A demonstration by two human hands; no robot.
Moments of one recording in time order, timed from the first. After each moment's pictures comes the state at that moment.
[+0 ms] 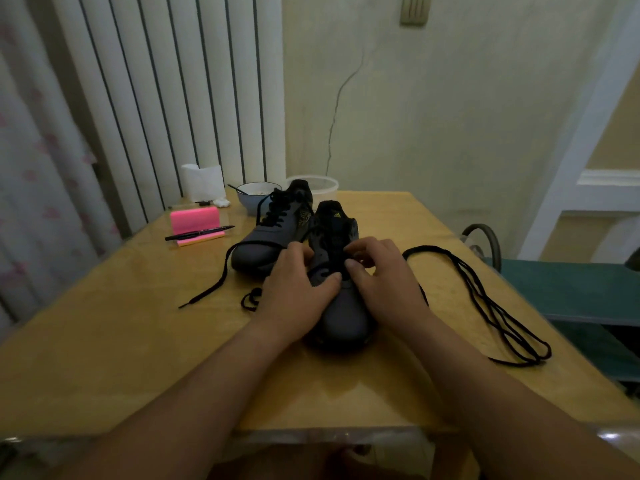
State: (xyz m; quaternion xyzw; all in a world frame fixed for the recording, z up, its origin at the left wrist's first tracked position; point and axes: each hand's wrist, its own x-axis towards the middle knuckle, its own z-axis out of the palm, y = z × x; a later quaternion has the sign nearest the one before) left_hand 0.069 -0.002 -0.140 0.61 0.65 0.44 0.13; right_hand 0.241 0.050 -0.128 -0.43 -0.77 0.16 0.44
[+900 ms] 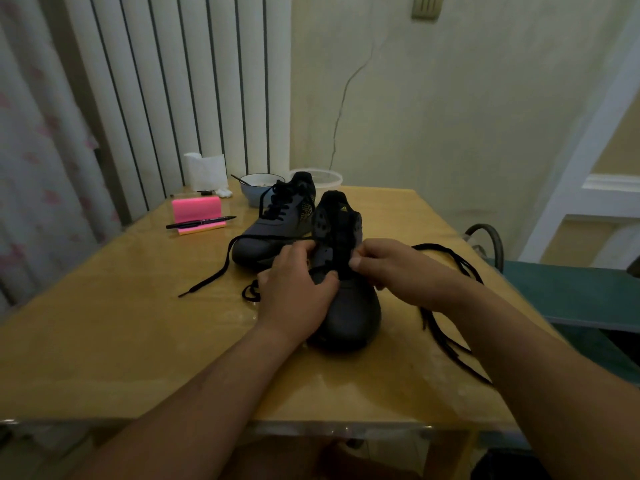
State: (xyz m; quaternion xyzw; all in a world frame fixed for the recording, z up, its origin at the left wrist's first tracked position) left_hand 0.082 -0.006 -0.148 0.58 0.67 0.46 0.05; right_hand 0.258 0.041 -0.069 -0.43 -0.82 0.34 0.18
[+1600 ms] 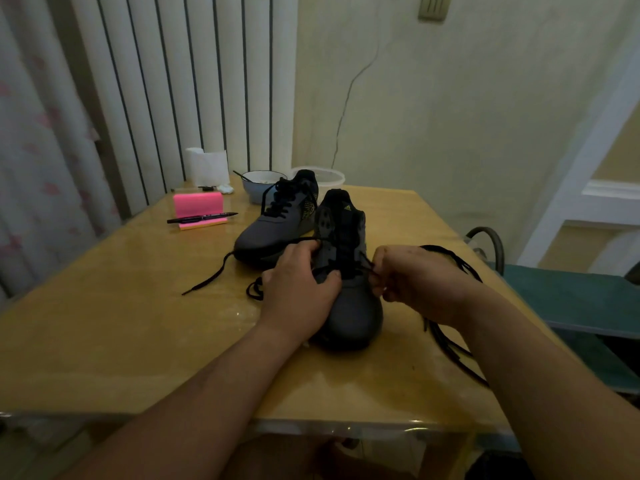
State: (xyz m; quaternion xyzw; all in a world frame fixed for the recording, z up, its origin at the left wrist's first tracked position) left_hand 0.081 -0.005 -0.148 0.58 0.67 0.46 0.06; right_hand 0.273 0.041 -0.080 -0.42 -0.67 0.56 0.26
